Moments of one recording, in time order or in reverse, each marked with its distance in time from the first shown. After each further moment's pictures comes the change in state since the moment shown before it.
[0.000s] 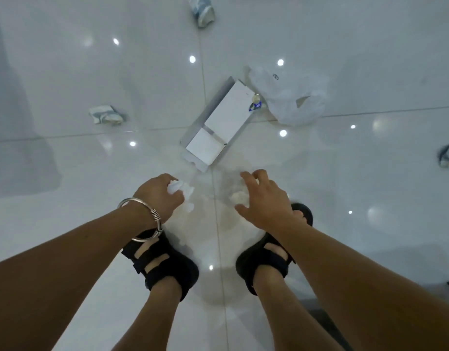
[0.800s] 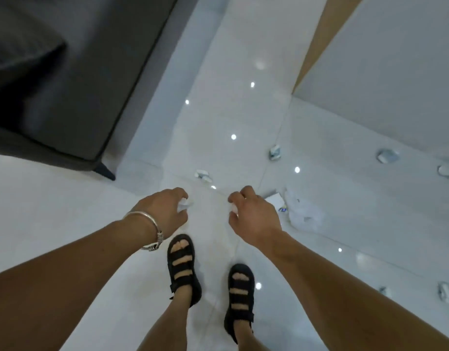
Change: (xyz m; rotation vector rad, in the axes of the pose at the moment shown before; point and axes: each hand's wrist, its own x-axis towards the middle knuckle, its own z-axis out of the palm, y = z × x) left_hand -0.200 -0.037 -0.220 0.015 0.291 0.085; right_hand -0.085 -0.254 -0.227 -0.312 0.109 -0.426
